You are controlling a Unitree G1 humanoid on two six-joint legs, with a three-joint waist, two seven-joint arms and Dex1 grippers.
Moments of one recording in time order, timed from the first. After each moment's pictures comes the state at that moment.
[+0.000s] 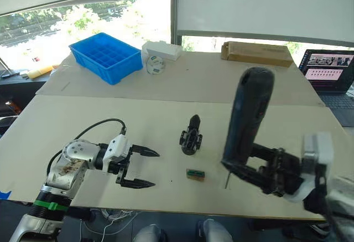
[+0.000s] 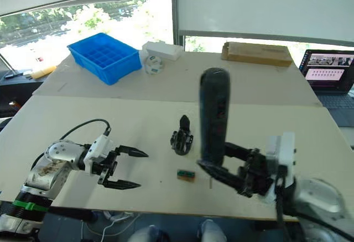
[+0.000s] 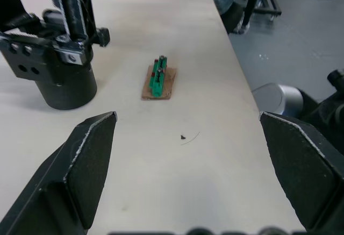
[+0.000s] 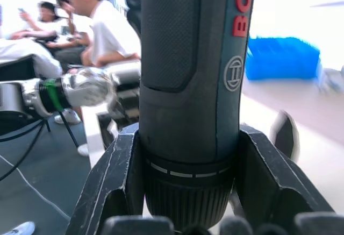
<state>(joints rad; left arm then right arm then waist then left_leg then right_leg) -0.29 0.70 -0.10 -0.01 -0.42 0.09 -1.48 0.07 -0.42 -0.37 -0.93 0.69 0.61 0.98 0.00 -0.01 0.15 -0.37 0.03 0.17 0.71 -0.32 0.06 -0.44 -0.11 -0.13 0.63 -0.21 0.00</state>
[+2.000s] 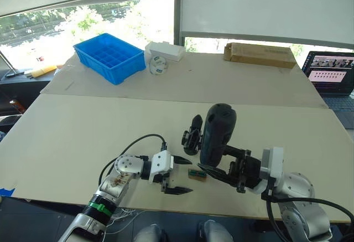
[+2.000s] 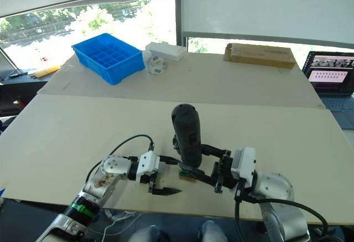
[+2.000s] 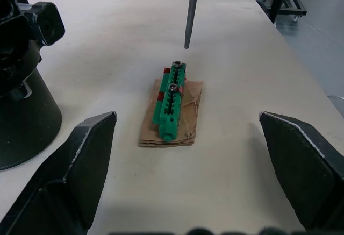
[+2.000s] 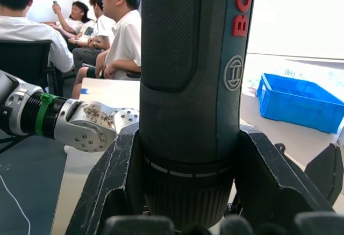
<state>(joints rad) -0.33 0.39 -0.33 0.20 -0.16 -0.11 -1.24 0.05 -0.45 -0.01 -0.54 0.49 0.02 0.98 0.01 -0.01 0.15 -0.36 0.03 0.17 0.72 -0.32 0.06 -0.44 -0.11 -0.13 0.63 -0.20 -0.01</state>
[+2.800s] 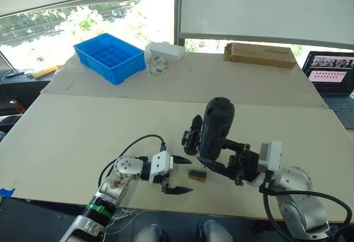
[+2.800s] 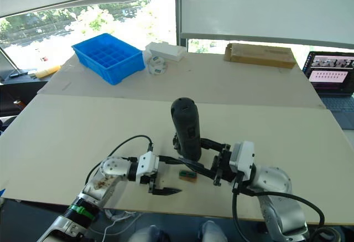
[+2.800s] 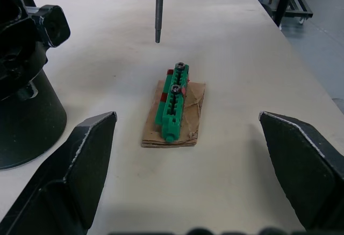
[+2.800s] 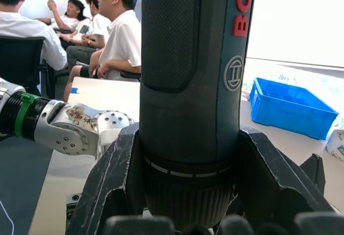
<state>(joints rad) -0.32 0.38 -0.33 0.19 -0.16 -0.13 -1.23 -0.01 -0.46 0.00 -0.50 0.48 0.01 0.95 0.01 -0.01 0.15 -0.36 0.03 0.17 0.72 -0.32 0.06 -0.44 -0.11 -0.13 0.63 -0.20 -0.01</state>
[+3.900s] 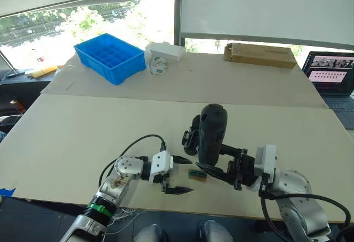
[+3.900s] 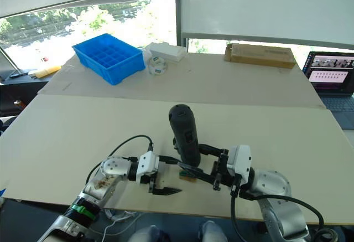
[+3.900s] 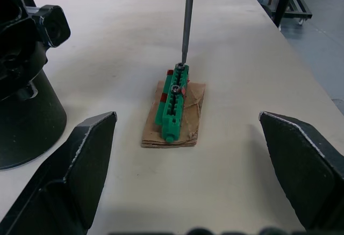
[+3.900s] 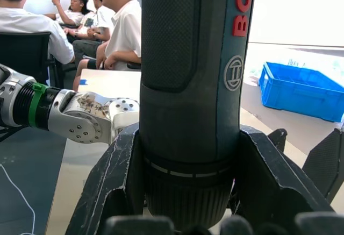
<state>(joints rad) -0.33 0.38 -0.33 0.20 -0.16 -0.13 -1.23 0.03 -0.48 0.03 -0.50 0.49 0.02 0.95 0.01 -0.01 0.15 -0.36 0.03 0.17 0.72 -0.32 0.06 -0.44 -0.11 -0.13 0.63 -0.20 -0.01</state>
